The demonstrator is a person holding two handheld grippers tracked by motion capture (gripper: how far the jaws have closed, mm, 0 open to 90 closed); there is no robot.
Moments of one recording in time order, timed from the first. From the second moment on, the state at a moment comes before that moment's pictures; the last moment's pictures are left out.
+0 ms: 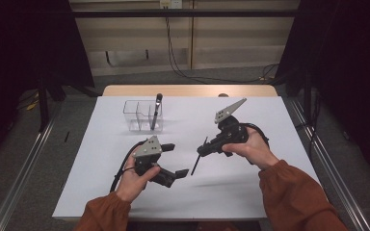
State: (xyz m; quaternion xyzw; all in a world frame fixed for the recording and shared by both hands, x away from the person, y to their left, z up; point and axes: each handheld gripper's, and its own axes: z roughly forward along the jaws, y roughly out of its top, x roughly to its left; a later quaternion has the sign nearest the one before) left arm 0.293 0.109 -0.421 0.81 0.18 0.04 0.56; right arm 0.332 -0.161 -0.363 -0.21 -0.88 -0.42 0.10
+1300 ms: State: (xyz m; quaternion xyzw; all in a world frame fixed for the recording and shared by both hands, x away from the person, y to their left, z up) left arm 0.296 0.087 -0.432 0.83 0.16 0.03 0.54; right arm 0.329 -0.133 -0.364 -0.18 -0.90 -0.39 0.09
